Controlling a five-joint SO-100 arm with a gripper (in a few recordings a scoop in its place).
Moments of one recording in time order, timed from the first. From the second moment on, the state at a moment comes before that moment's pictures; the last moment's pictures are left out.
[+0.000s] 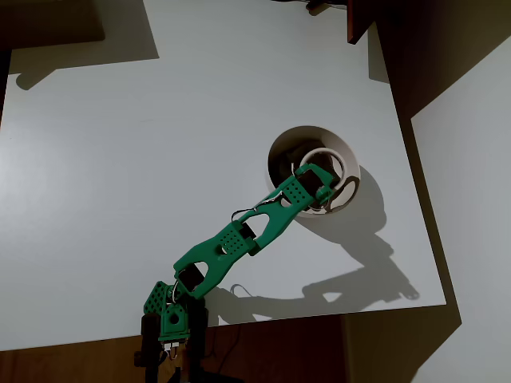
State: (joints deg) arm 56.4 53.3 24.2 85.5 -14.8
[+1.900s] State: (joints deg) arm 40.6 82.3 24.1 95.4 -1.8
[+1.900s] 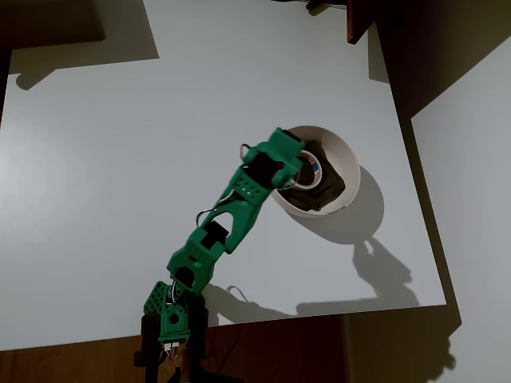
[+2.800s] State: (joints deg) arm -6.6 115.9 49.8 101.8 5.7
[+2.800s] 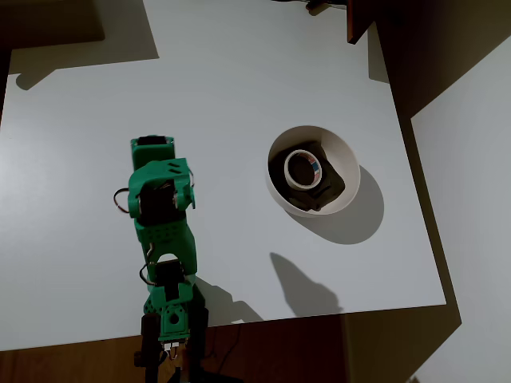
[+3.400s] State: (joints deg) arm -3.1 147.5 110.0 83.5 3.3
